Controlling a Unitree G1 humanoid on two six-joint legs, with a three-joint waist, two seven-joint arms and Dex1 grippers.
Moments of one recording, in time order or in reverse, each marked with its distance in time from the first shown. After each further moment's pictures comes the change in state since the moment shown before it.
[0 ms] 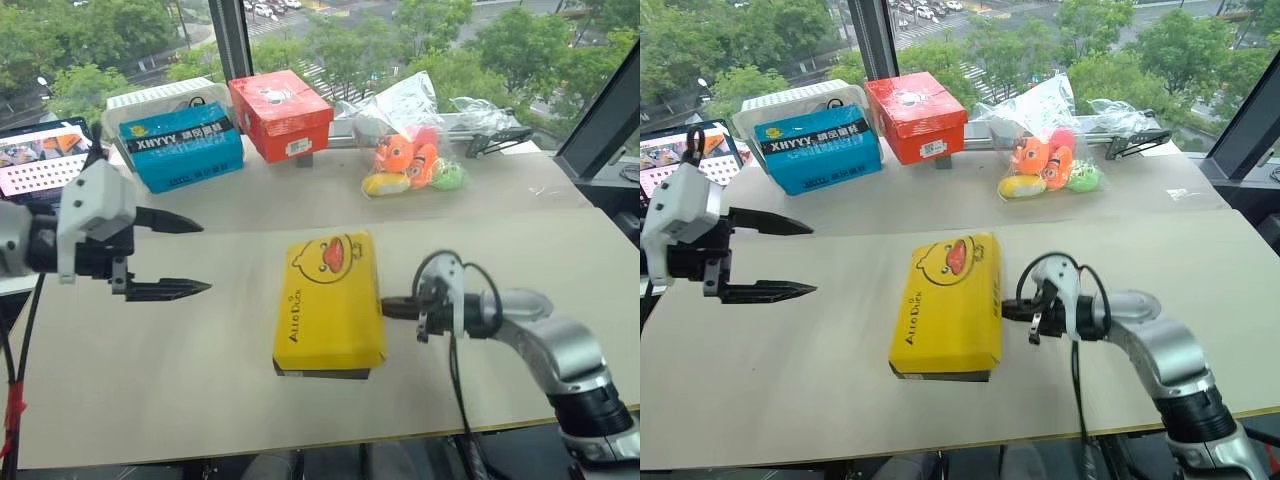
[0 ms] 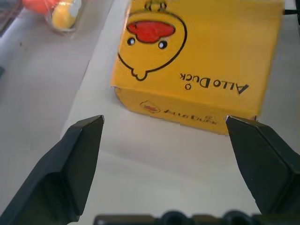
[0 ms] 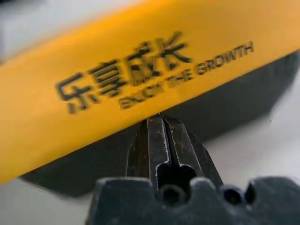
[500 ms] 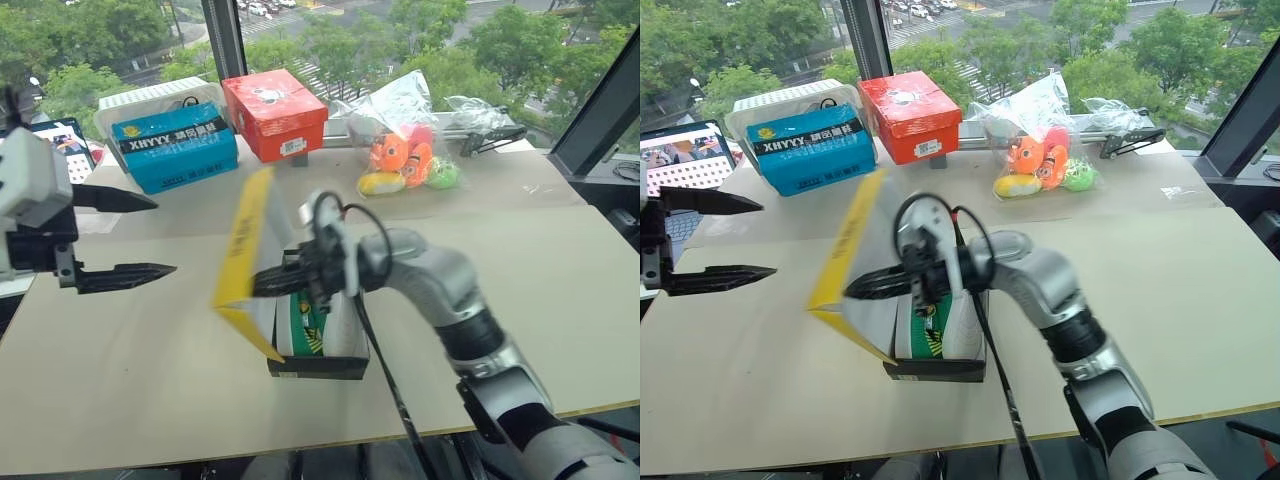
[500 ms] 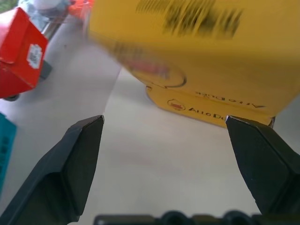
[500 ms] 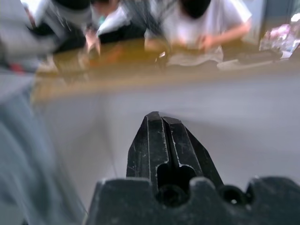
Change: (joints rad) left arm 0.092 0.088 0.270 -0.081 -0.028 0.088 0.025; right arm -0.440 0.448 0.441 0.297 -0.165 -0.188 0.084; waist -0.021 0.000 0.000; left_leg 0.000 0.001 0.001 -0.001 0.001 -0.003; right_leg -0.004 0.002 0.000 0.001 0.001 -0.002
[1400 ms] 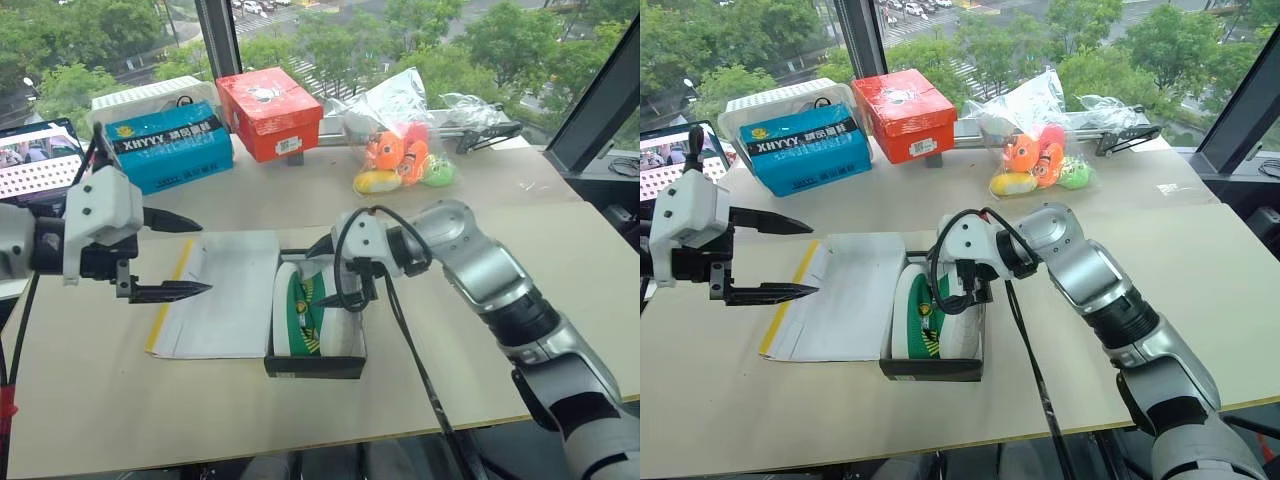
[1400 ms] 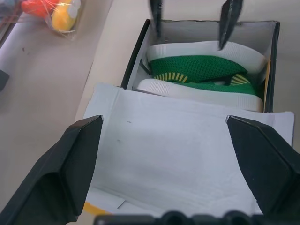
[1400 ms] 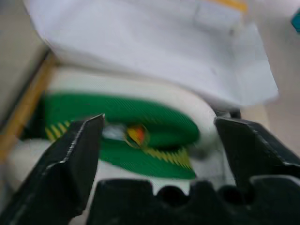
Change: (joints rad) left arm -0.123 -0.056 -0.355 0.062 0.037 -0.172 0.038; right arm -0.039 -0.344 0.018 -0.004 -0.374 -0.296 0.137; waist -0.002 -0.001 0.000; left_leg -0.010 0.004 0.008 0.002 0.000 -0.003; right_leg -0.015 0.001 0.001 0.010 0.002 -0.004
